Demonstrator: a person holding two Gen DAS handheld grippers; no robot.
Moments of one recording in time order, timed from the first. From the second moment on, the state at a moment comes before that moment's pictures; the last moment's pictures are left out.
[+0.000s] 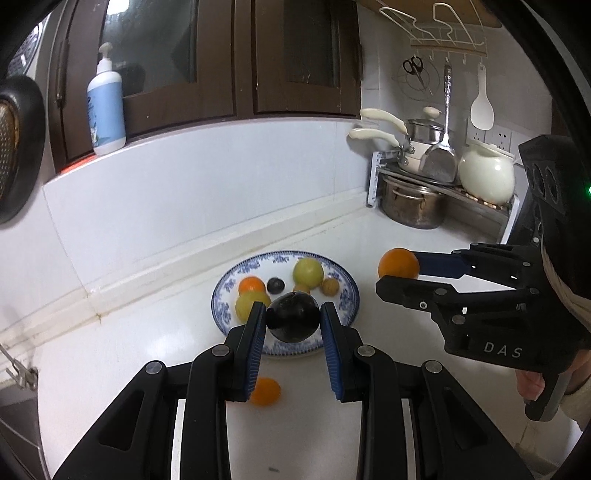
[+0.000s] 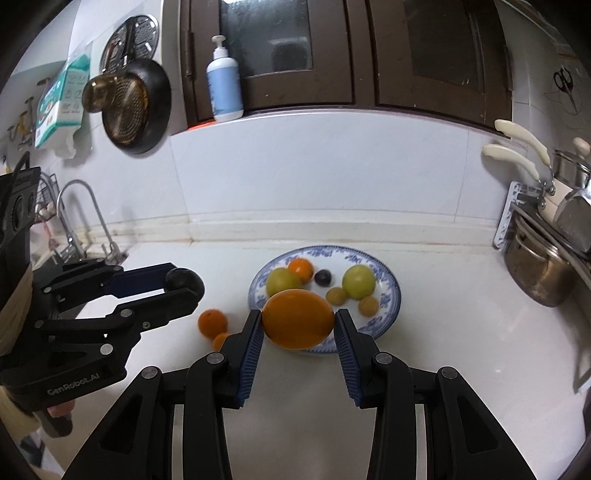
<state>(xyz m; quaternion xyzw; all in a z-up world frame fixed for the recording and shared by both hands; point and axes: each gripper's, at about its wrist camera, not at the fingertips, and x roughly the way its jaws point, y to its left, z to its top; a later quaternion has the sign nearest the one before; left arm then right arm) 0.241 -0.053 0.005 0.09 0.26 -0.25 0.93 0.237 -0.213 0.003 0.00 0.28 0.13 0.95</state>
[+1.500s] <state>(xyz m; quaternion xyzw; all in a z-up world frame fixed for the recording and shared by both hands) 0.456 -0.110 -0.062 0.11 0.38 -0.28 0.88 0.455 -0.236 -0.039 0.01 0.39 0.13 0.91</state>
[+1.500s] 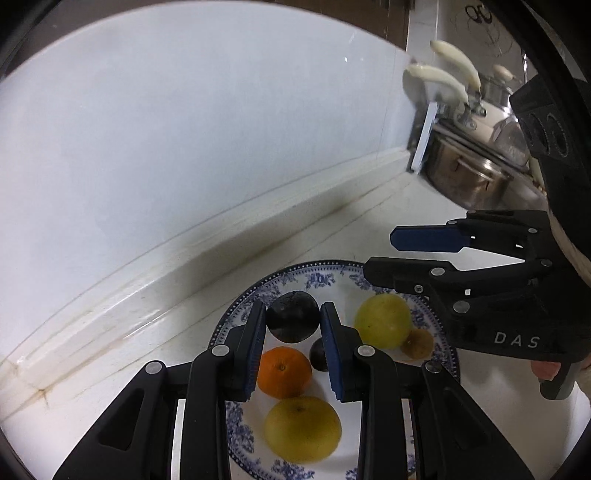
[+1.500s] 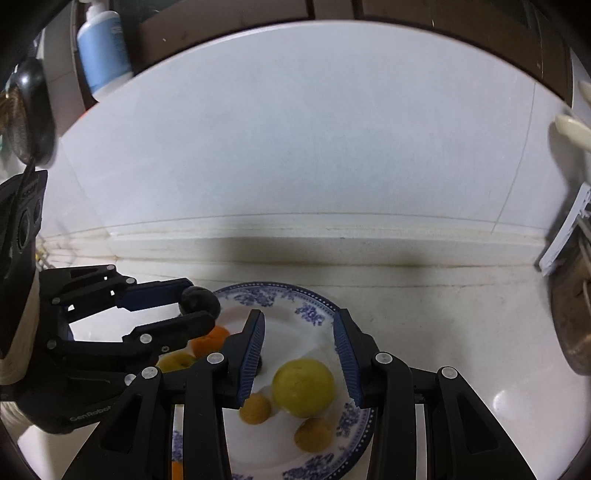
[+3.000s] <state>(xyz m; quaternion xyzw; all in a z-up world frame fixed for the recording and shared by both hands) 0.292 -0.030 0.015 0.07 0.31 -0.22 0.92 0.294 -0.192 0.019 0.00 0.30 0.14 0.95</state>
